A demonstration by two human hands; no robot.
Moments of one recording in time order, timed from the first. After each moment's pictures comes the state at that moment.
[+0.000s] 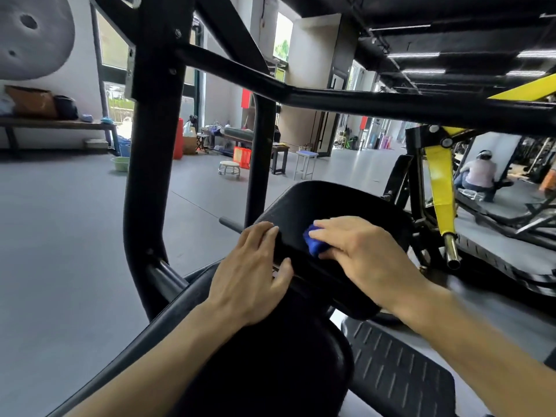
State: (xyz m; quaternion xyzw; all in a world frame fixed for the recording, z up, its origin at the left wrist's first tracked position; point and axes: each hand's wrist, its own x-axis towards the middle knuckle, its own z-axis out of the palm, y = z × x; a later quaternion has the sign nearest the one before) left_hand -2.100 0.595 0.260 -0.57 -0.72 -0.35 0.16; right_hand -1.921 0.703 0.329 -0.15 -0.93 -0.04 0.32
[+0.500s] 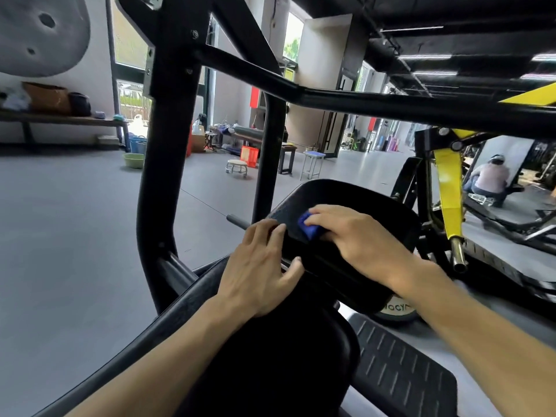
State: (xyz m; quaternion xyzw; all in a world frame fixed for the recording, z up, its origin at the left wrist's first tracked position) left_hand -2.096 0.588 0.259 -0.55 -0.75 -0.33 0.15; right_hand -1.944 0.720 0.340 -0.13 -0.96 0.00 0.24
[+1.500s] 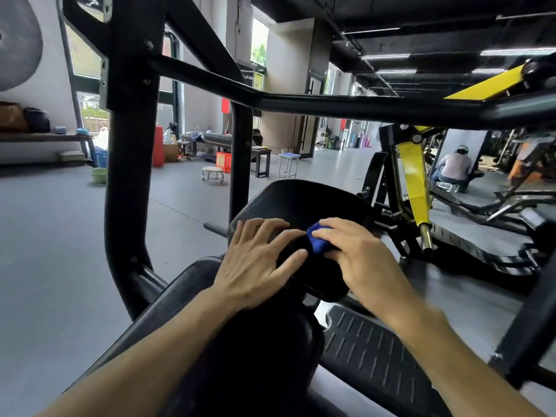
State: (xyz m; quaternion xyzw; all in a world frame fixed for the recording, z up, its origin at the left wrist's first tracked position) left_hand -2.070 0.615 0.271 -0.64 -0.67 -0.33 0.18; right_hand -1.875 0.699 0.308 -0.25 -0.90 0.02 0.36
